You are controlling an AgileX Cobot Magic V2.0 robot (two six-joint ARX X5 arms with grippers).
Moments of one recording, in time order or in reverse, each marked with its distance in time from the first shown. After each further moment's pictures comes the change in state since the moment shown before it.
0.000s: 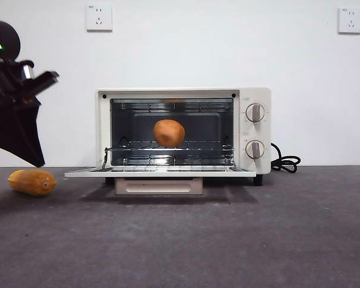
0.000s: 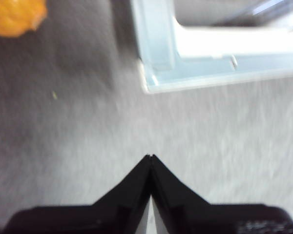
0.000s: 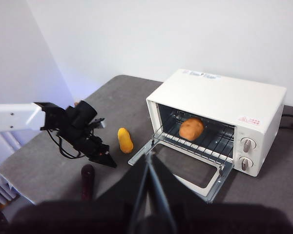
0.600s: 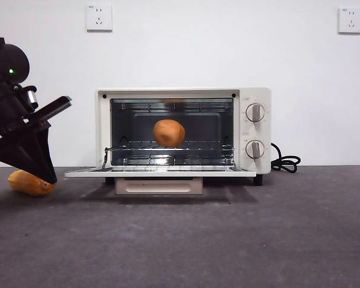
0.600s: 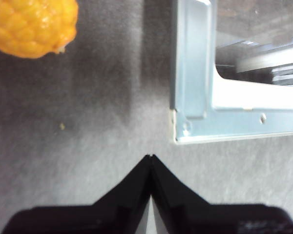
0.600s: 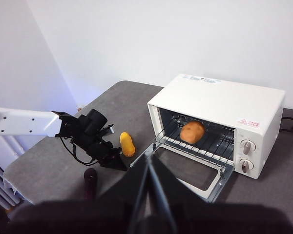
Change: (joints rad) left arm 0.000 0.113 0.000 0.148 0.012 -0.182; right arm 0.000 -0.027 0.000 0.000 0.000 0.003
